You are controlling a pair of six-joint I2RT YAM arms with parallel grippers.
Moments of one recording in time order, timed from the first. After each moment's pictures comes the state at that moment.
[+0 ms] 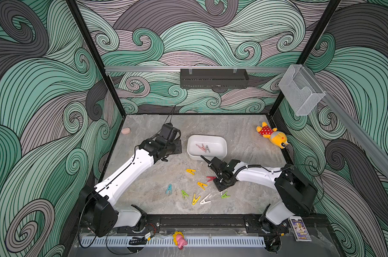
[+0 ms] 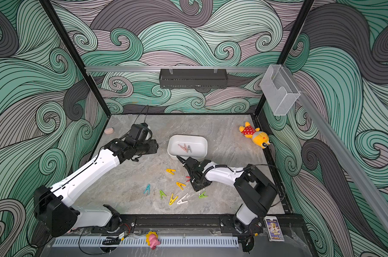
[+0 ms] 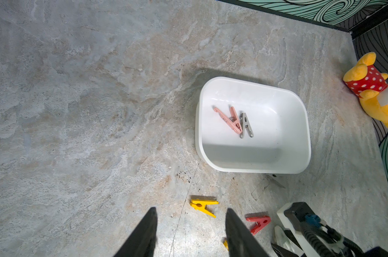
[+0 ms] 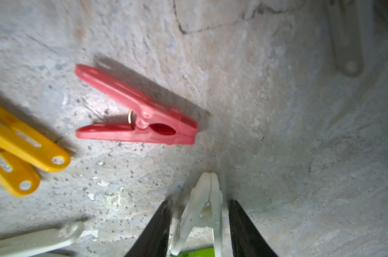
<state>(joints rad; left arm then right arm) -0.53 1.33 1.19 -0.73 -0.12 -0.52 0.85 1.60 0.86 -0.74 0.06 0.36</state>
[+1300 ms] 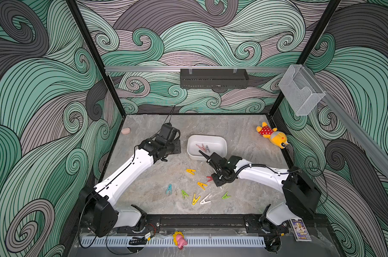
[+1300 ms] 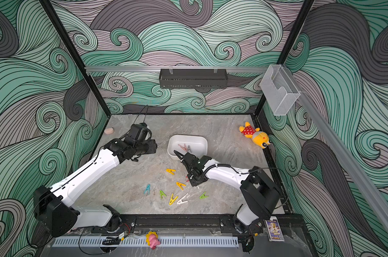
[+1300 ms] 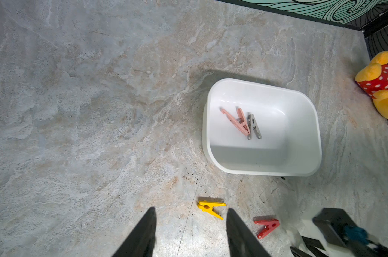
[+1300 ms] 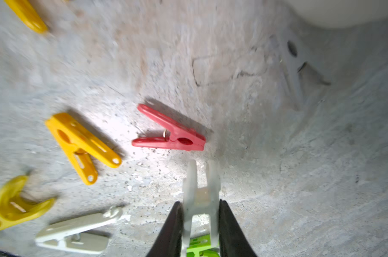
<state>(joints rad) -0.52 1.32 1.19 -0.75 -0.15 -0.51 0.85 1.54 0.99 -0.82 0.09 0.34</state>
